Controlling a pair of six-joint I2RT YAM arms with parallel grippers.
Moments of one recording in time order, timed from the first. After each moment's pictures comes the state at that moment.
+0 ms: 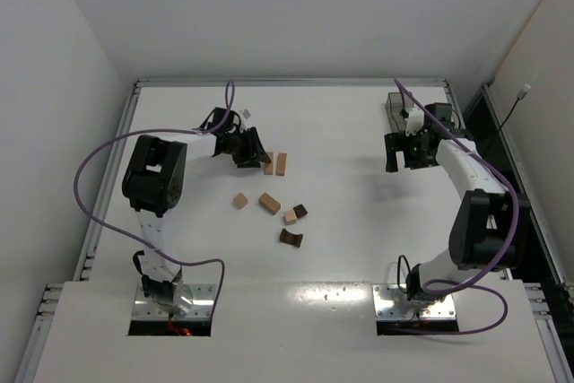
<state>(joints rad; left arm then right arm) -0.23 2.03 1.26 -0.15 0.49 -0.53 -0.11 1.54 1.07 -0.59 -0.17 -0.22</state>
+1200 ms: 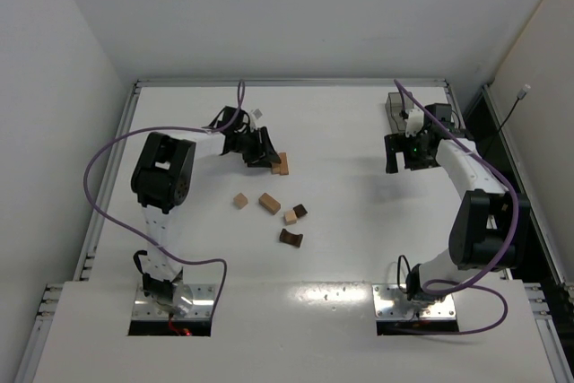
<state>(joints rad) -0.28 2.10 1.33 -0.14 0.58 -0.54 -0.11 1.54 1.07 -0.60 -0.17 -0.22</state>
